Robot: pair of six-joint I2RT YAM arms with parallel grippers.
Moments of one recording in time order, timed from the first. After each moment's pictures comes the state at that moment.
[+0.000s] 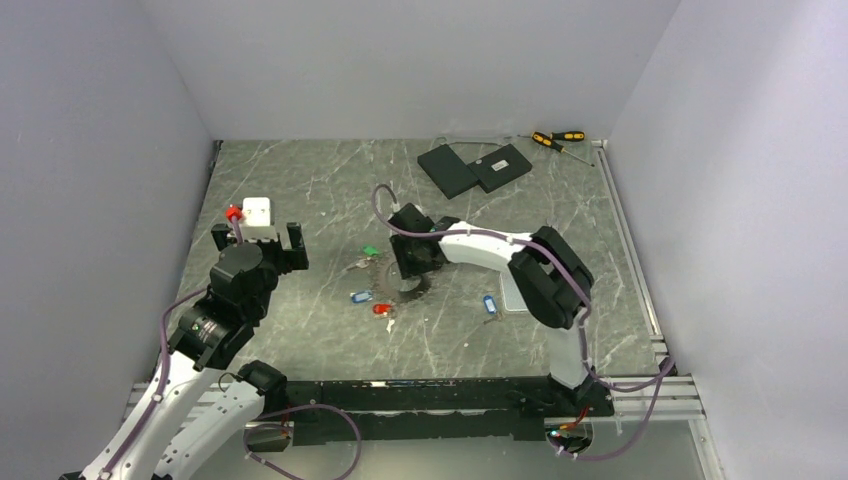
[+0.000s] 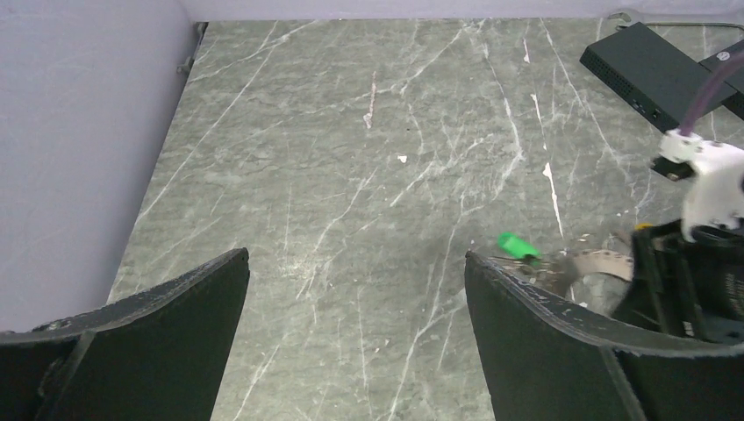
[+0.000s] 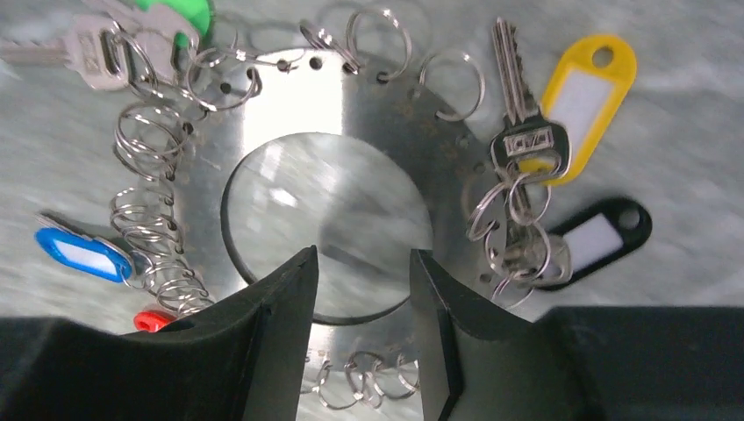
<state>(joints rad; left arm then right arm) -0.49 0.58 0.79 -0.45 -0.55 -0.12 0.84 2.02 1.40 -0.43 0.06 0.48</state>
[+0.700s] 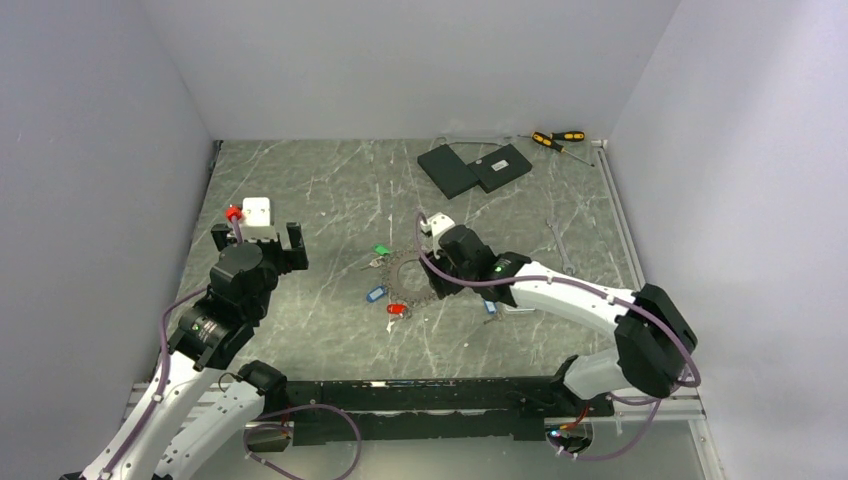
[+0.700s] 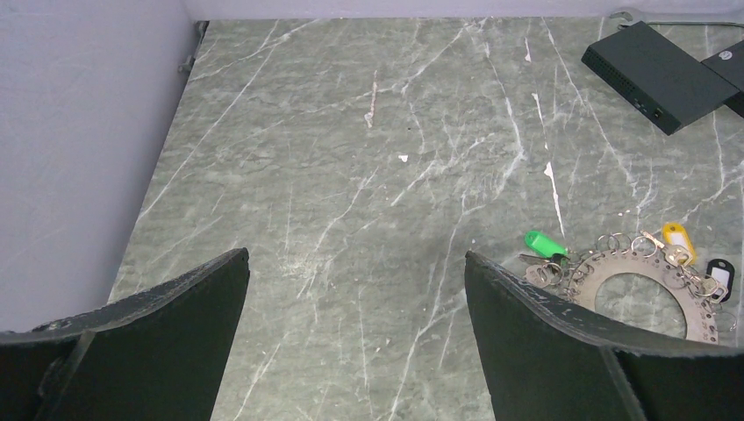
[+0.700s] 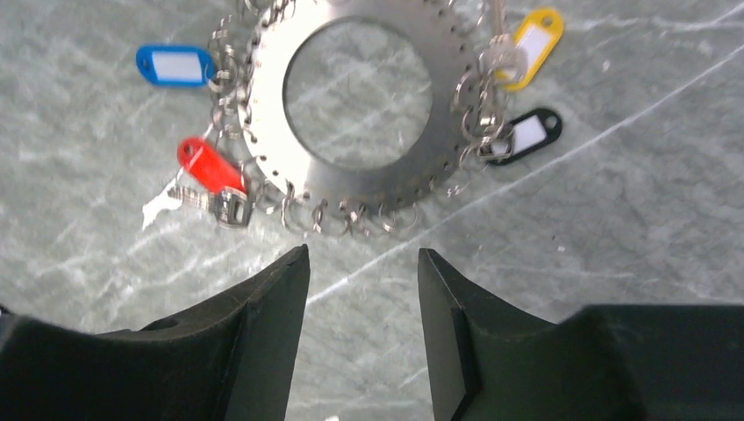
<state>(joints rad) -0.49 0.59 0.79 -0.46 -0.55 -0.12 0.85 1.41 0.90 -0.27 0.12 0.17</state>
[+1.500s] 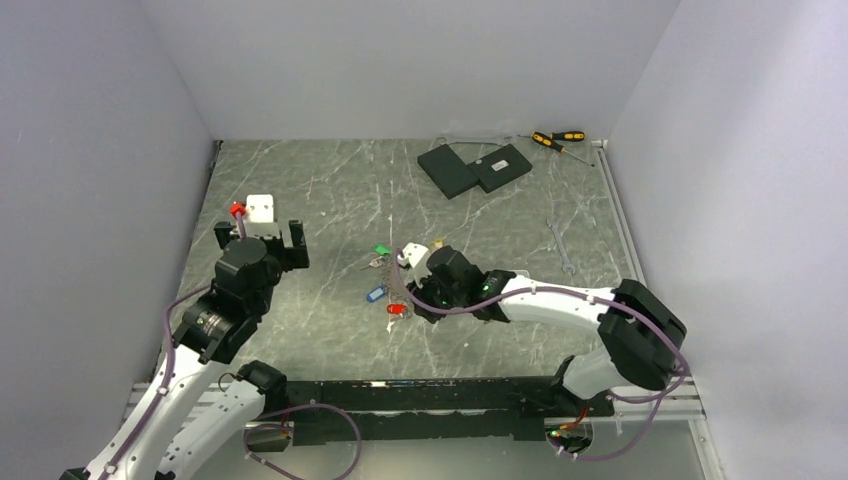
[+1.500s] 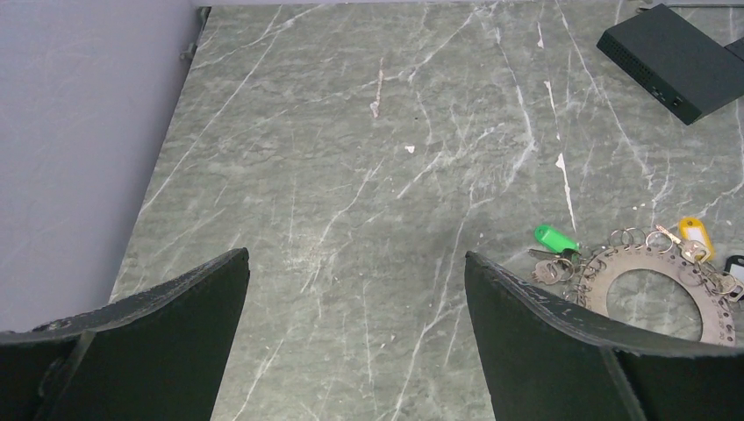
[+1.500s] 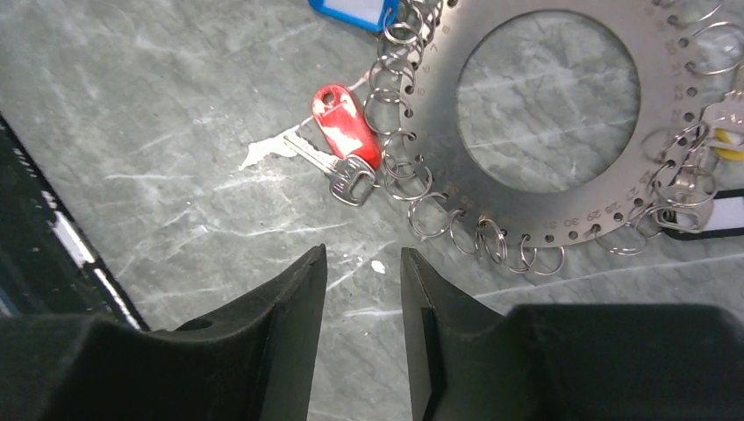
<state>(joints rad) -0.46 0.62 0.79 -0.46 -0.53 -0.12 0.94 1.43 0.79 -0.14 -0.11 0.04</state>
